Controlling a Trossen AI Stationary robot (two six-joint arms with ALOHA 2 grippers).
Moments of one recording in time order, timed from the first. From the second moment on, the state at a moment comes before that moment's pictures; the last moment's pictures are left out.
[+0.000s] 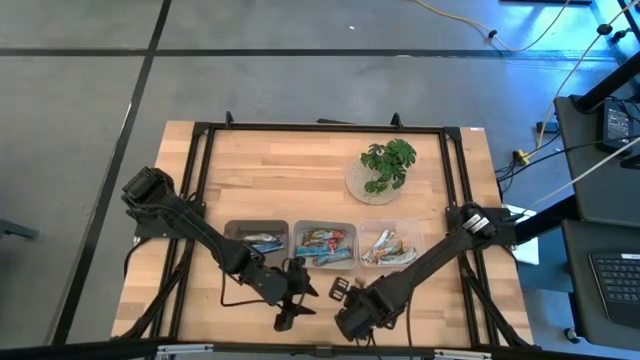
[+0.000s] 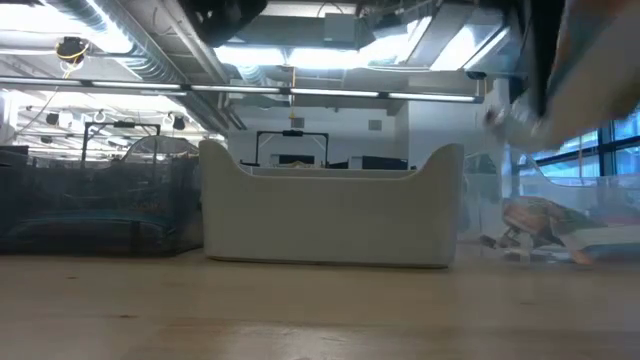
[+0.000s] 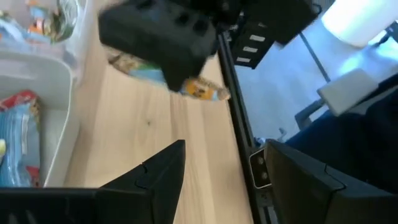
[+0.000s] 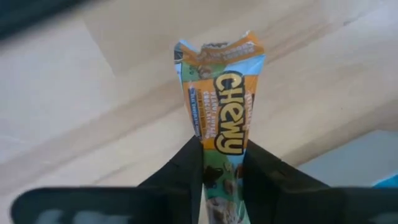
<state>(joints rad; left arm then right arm) -0.58 1.71 1.11 0.04 -0.20 -0.54 0.64 2.11 1.77 -1.02 0.11 -0.51</state>
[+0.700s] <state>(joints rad) -0.58 1.68 1.11 0.04 -0.29 -0.29 0.57 1.46 1.24 -0.96 0.25 0.21</state>
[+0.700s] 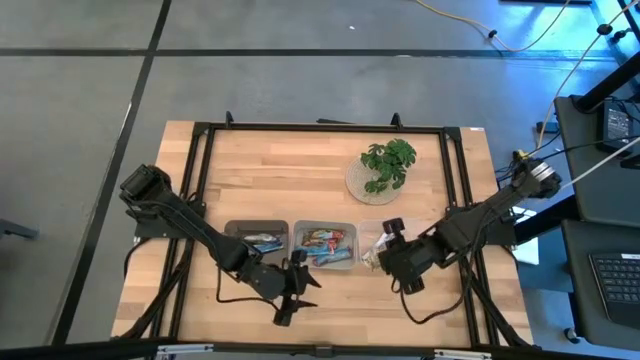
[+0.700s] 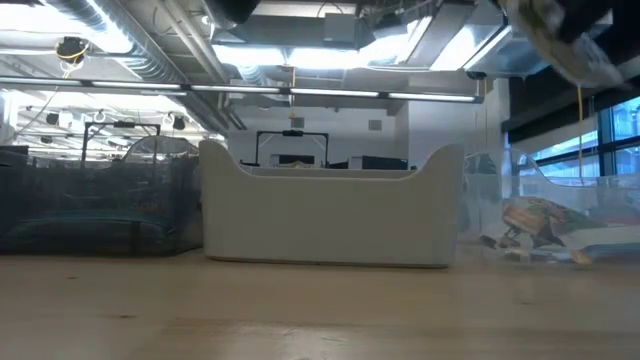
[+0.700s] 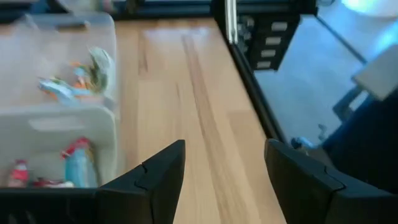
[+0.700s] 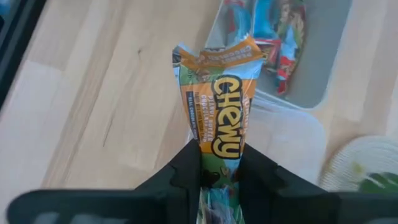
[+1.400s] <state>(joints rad) -0.34 1.12 0.56 0.46 -0.13 -0.21 0.41 1.40 0.84 -0.69 0.24 0.26</state>
